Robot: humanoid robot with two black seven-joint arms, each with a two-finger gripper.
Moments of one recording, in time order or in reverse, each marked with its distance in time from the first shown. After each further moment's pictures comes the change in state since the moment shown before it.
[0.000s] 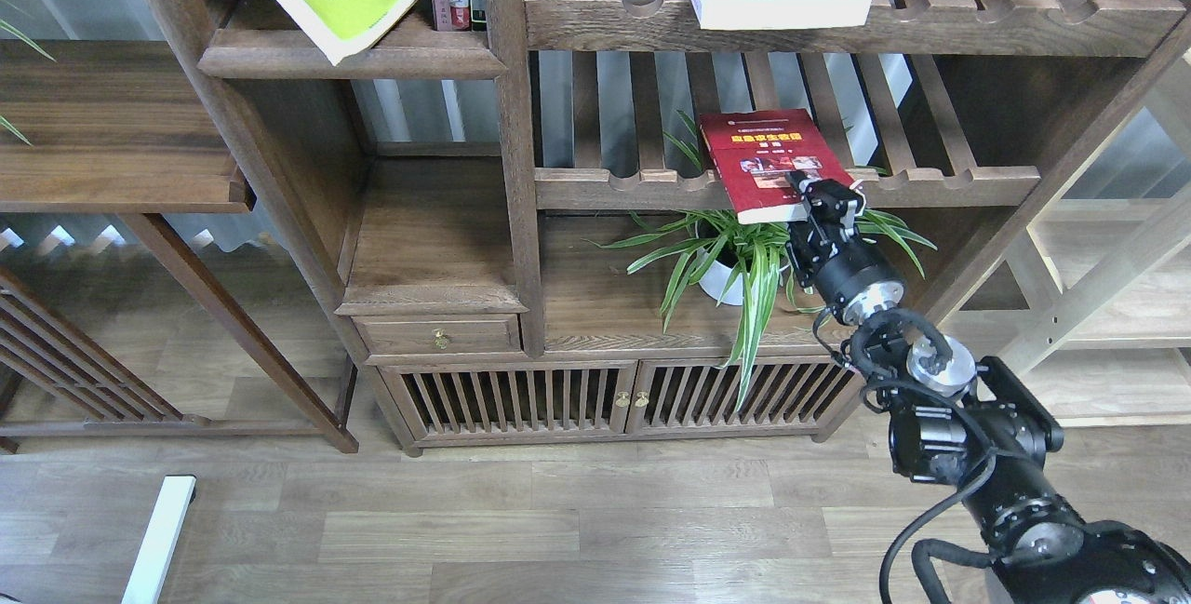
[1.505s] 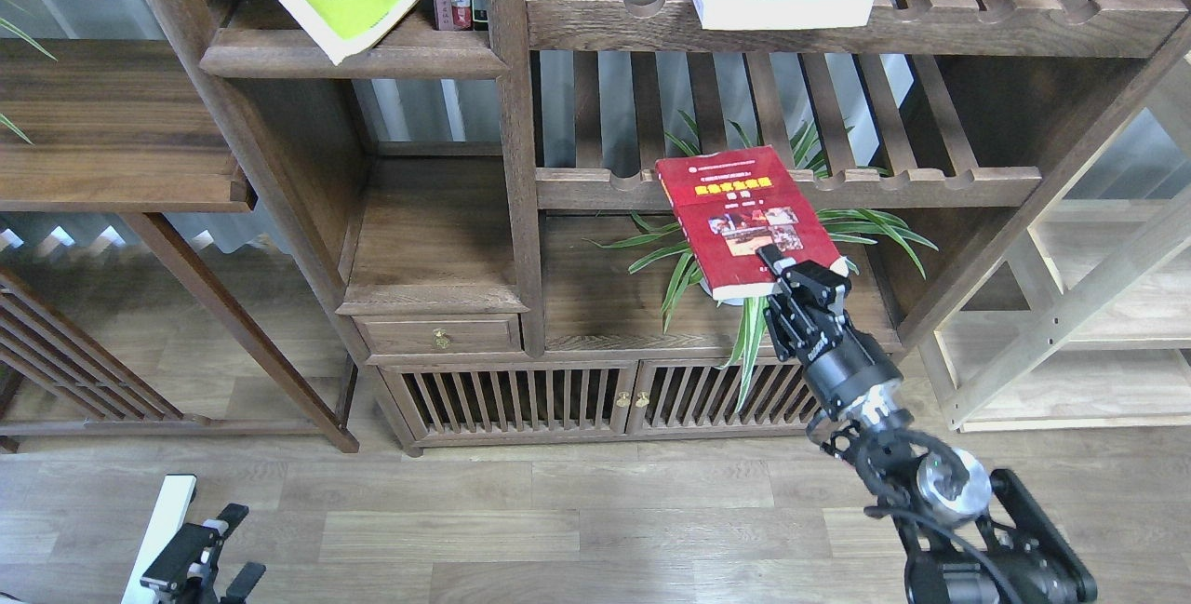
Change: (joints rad) left arm -0.234 0.020 -0.054 0.108 -0.141 0.000 0.000; right arm -0.507 0.016 -0.016 0.610 -0.018 -0.006 -0.050
